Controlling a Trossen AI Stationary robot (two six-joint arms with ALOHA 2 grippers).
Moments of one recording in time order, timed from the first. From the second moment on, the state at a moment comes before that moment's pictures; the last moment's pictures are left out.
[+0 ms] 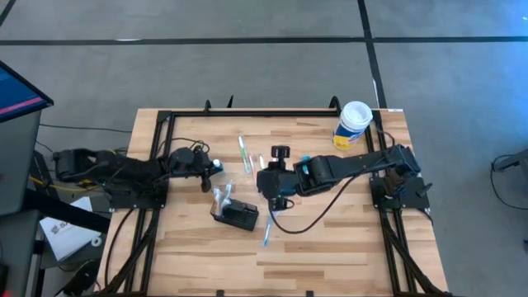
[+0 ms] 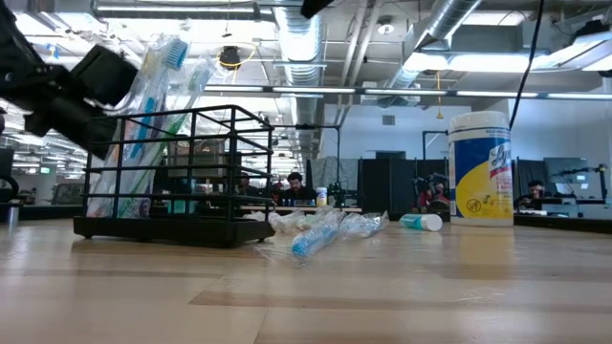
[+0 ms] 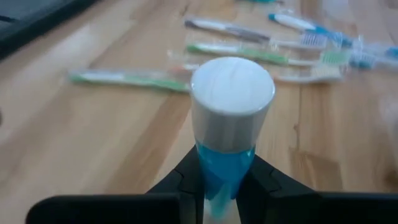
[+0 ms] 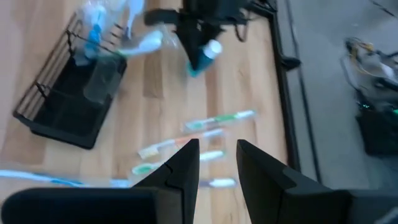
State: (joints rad) left arm 0.36 1.11 0.06 0.54 0.02 -0.01; right arm 0.24 1.89 1.95 -1.03 0.56 -0.05
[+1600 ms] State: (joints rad) left arm -0.15 0.95 0.79 -0.40 -0.22 0.05; right arm 0.15 1.88 1.95 -0.69 0.16 -0.32
